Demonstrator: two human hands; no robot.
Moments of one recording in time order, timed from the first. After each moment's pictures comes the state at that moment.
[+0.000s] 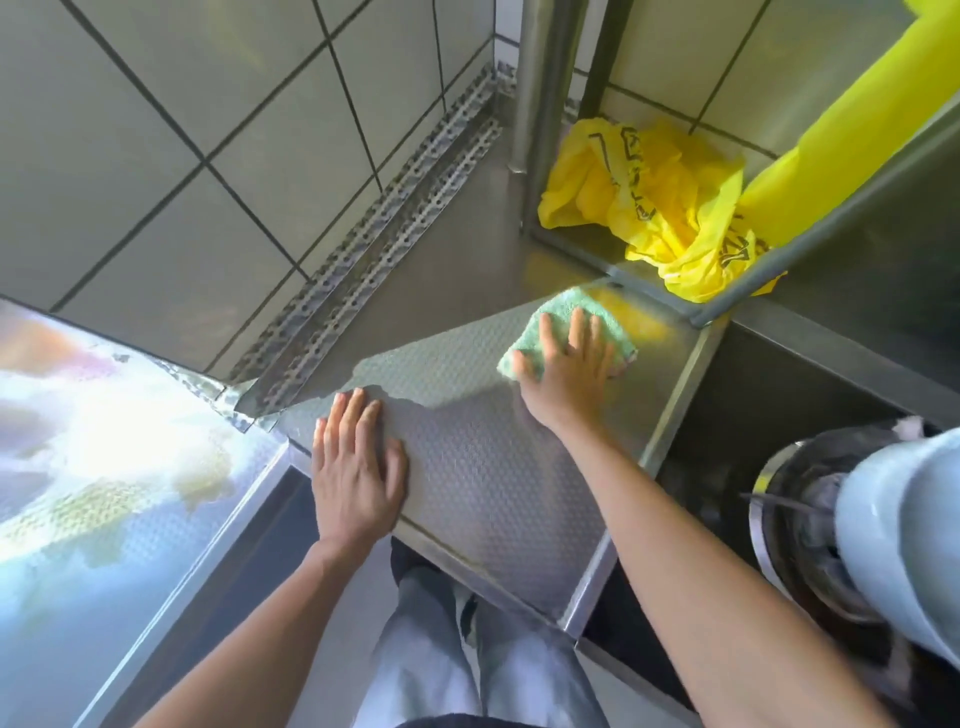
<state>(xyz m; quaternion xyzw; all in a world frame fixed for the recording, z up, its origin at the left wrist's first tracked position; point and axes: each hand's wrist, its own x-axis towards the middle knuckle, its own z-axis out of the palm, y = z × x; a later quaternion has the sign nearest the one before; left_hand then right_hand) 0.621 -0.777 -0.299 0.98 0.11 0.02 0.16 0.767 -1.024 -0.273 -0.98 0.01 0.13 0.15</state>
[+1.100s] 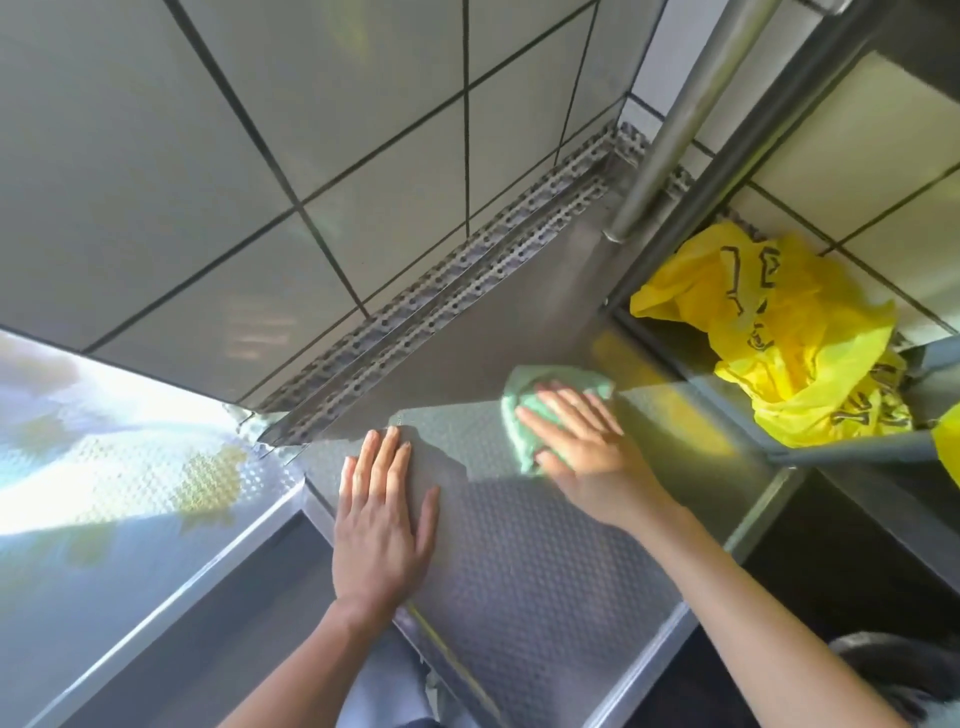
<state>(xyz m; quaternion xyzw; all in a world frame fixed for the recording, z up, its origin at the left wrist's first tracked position) 0.644 -0.795 -0.304 0.97 0.18 0.05 0.13 0.822 -1.028 -0.279 -0.90 -0.39 0.12 0.13</state>
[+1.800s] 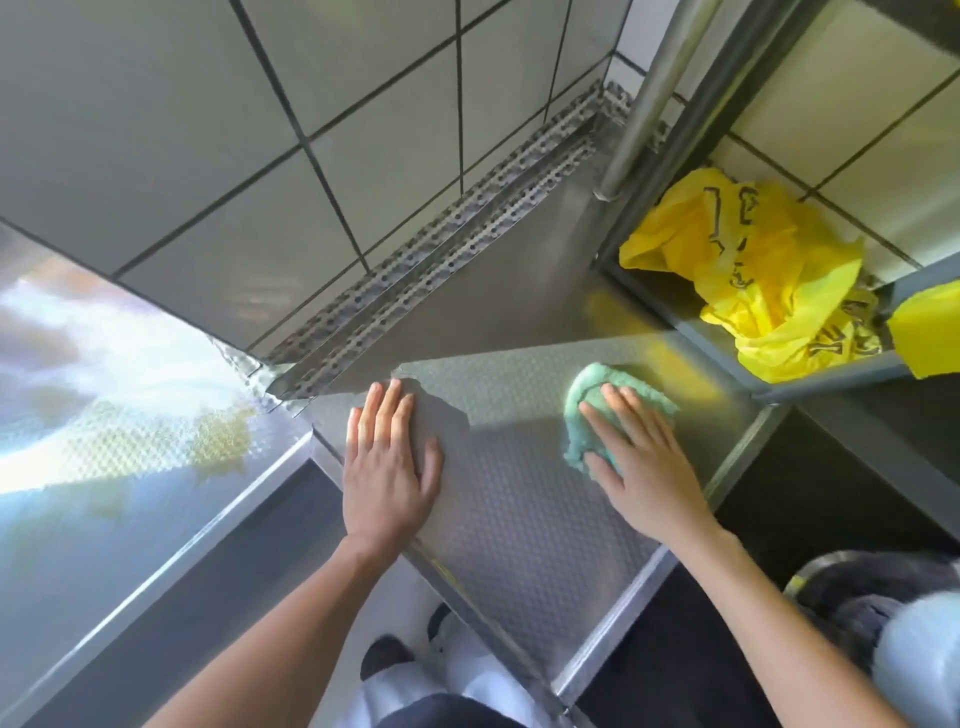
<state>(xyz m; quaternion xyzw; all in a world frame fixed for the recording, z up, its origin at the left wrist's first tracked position) 0.641 -0.794 -0.295 0.97 0.17 0.03 0.16 0.751 -1.094 -0.263 -0.95 -0.28 0.15 0.06</state>
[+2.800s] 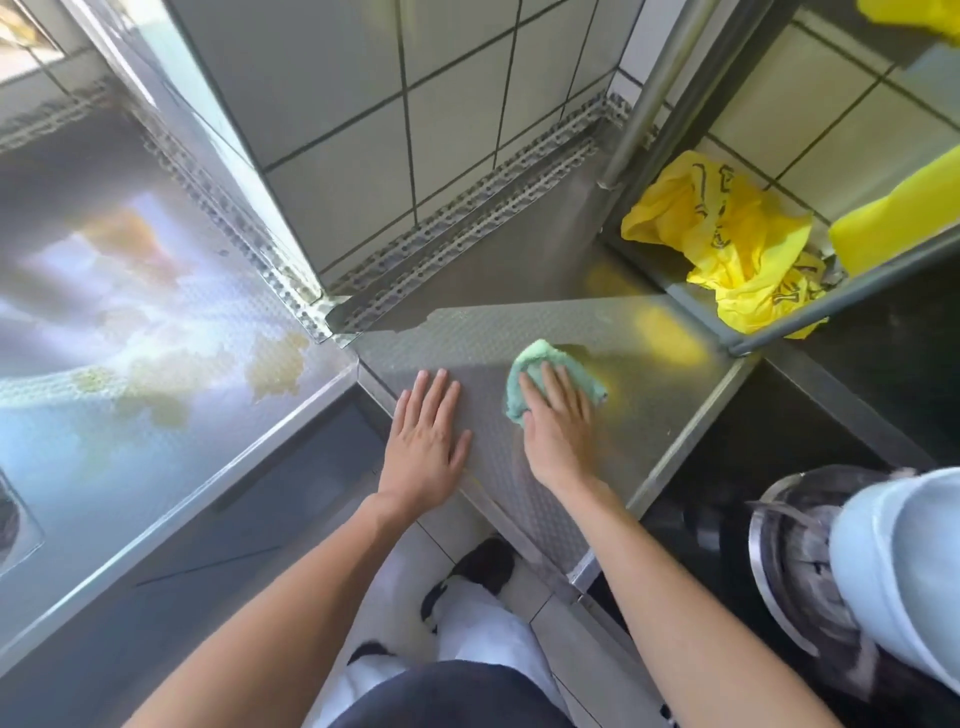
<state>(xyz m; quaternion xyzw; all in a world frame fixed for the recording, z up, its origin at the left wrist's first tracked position) 0.575 -0.799 -0.283 0.97 0.06 -0.05 0.21 0.659 -0.982 -0.263 -0.97 -0.18 0.10 0.10</state>
